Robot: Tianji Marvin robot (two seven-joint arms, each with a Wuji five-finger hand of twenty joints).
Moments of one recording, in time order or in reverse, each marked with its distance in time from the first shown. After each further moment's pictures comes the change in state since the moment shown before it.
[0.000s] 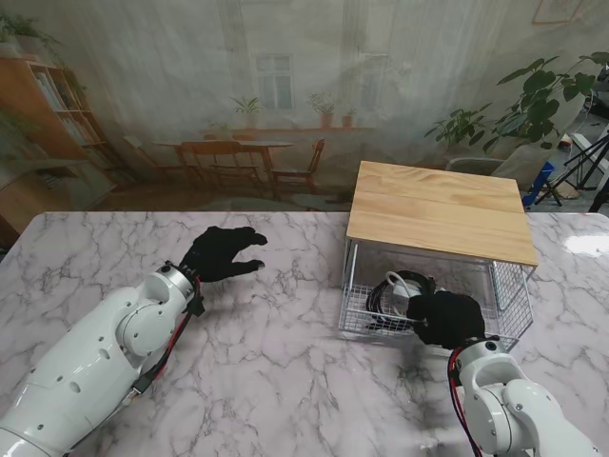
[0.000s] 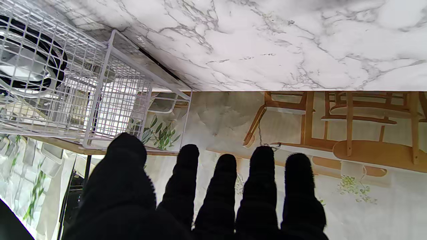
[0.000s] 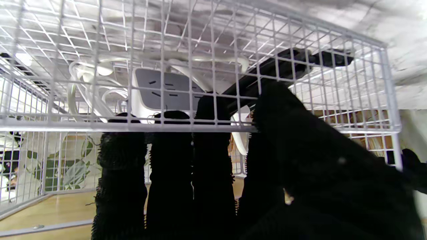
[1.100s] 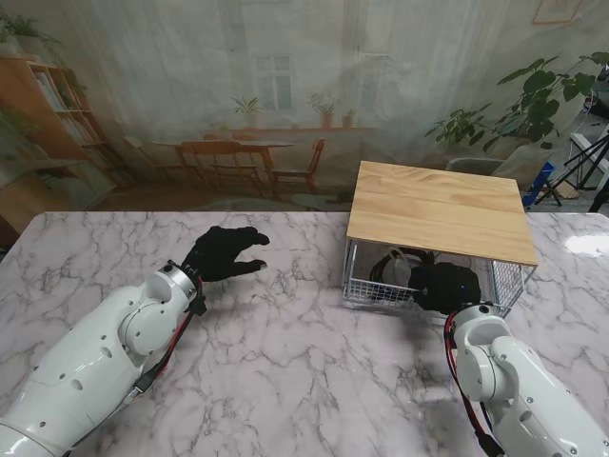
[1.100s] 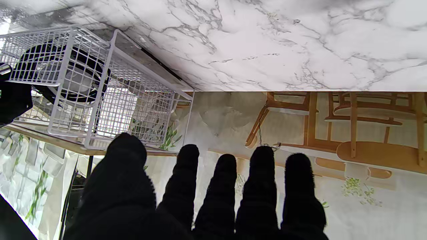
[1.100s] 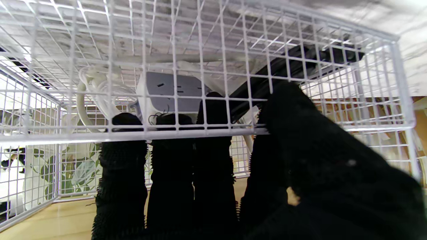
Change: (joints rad) left arm -0.013 -0.001 0.016 0.012 -0.009 -0.002 0.006; right arm 0.263 -0.004 -0.095 0.260 0.073 0.016 -0.050; left_hand 0.000 0.000 0.000 0.000 0.000 0.000 0.000 0.000 0.000 0.000 0.000 0.000 0.000 0.000 0.000 0.000 0.000 0.000 0.000 0.000; right_hand -0.040 0.009 -0.028 -0.011 0.000 -0.052 -0.010 0.028 -0.002 -0.014 0.000 0.010 -0.002 -0.012 0.026 0.016 -0.008 0.000 -0.005 -0.006
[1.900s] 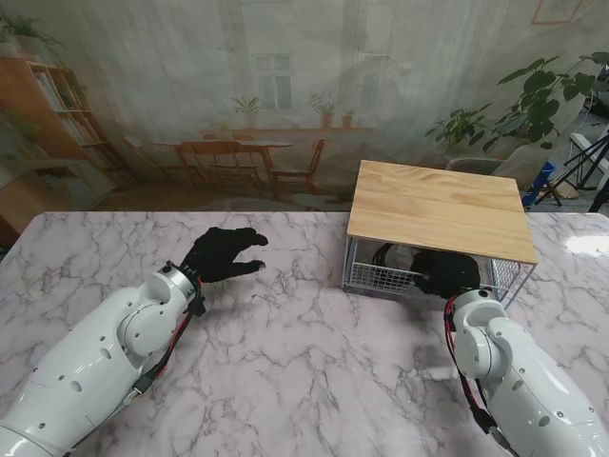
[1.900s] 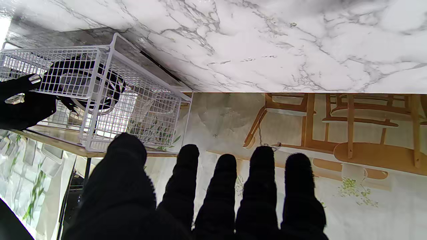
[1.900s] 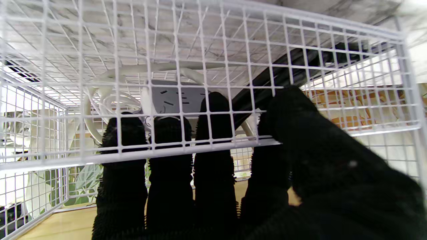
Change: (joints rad) left arm 0.007 0.000 -0.008 -0.001 0.003 0.001 -0.003; right arm 0.140 -0.007 -0.058 0.174 0.071 -0.023 -0.063; left_hand 0.000 0.000 0.000 0.000 0.000 0.000 0.000 0.000 0.000 0.000 0.000 0.000 0.000 0.000 0.000 0.000 0.000 0.000 0.000 0.000; right_hand -0.011 0.021 -0.009 -0.002 -0.014 -0.013 0.003 0.014 -0.001 -0.009 0.000 -0.011 -0.014 0.025 0.021 0.028 -0.011 -0.003 -0.025 0.000
